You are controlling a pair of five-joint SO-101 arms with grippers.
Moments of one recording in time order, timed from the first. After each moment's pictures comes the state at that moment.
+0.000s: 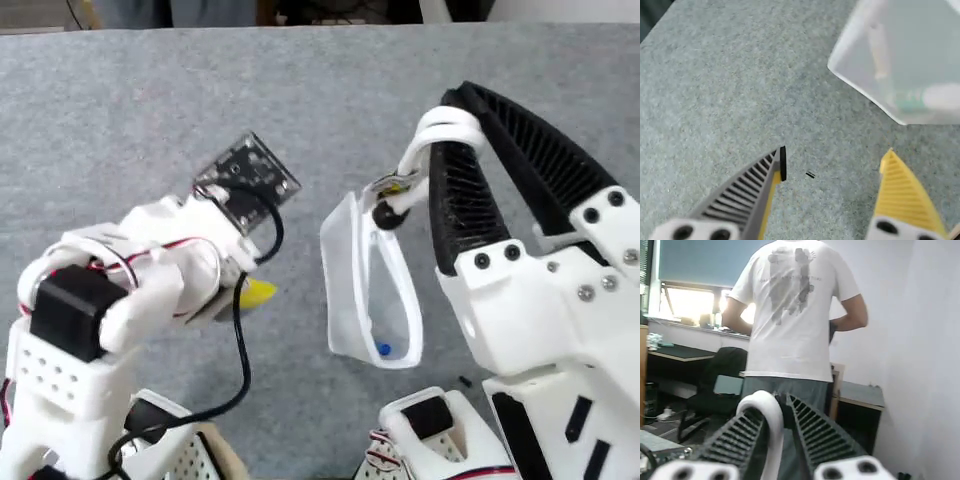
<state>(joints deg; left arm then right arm) 20.3 -43.2 2.0 100.4 -27.0 -20.6 -47.8 -26.9 68.4 8.0</state>
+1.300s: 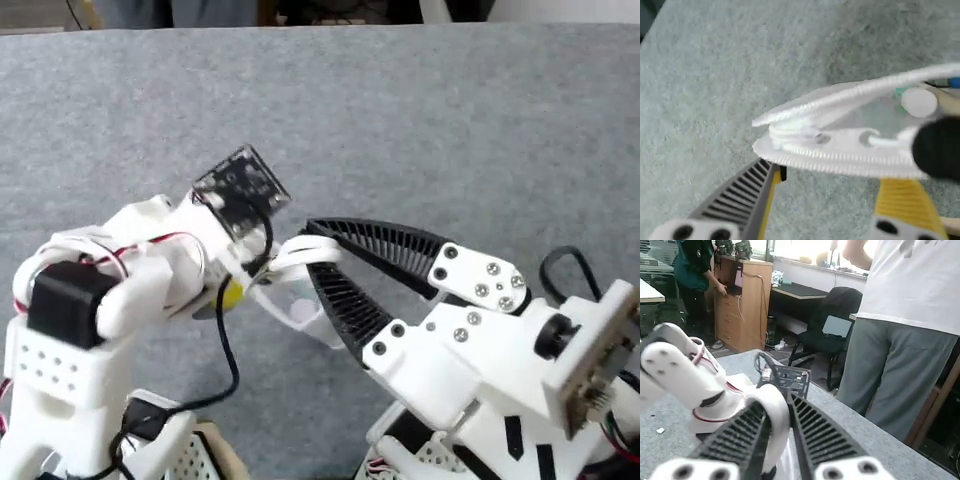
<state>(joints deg) 15.6 -44.4 5.3 99.8 -37.6 -44.8 -58.2 -6.7 76.6 7.3</state>
